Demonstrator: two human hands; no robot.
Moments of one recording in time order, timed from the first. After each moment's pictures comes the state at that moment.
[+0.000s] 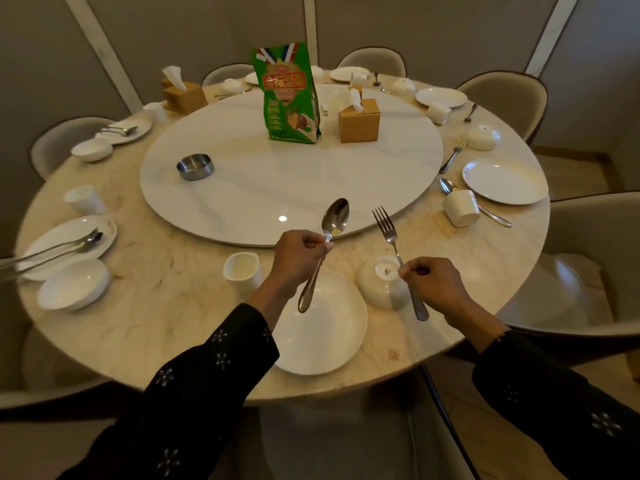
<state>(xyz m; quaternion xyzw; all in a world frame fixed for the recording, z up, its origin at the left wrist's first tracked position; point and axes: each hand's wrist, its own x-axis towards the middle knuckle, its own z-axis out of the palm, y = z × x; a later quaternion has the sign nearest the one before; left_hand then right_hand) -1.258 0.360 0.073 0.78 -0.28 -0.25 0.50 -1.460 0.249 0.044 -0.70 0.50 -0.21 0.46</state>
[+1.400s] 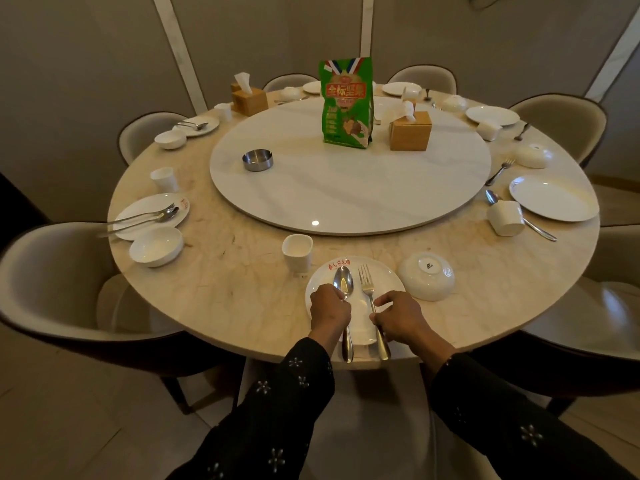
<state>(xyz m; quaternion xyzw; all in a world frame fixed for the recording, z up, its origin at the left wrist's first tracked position) -1.301 0.442 0.007 0.89 -0.16 -0.22 0.37 -1.401 0.360 0.006 -0.74 0.49 -0.03 0.46</state>
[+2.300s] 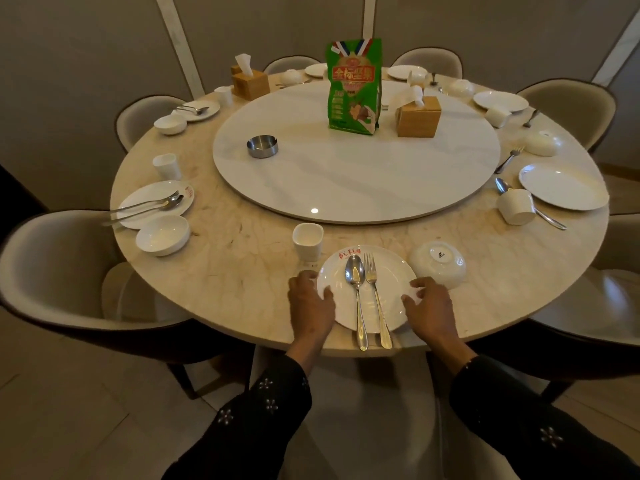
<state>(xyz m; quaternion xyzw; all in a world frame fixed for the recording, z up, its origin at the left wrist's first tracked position) -1.283 0.496 0.000 0.87 -0.17 -0.11 0.45 -1.426 0.366 -0.005 -0.76 0.51 -0.17 0.37</state>
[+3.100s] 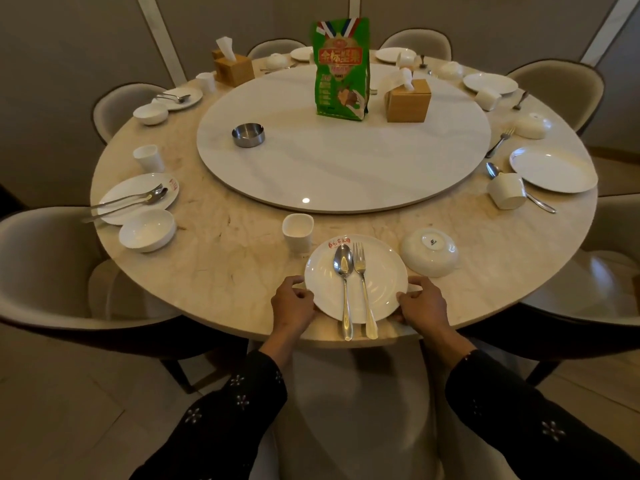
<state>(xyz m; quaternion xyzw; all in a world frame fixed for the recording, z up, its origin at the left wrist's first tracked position) -1.266 0.508 -0.013 0.83 -0.08 -0.24 0.49 -1.430 0.364 -0.012 -0.65 0.55 -0.16 0.50</state>
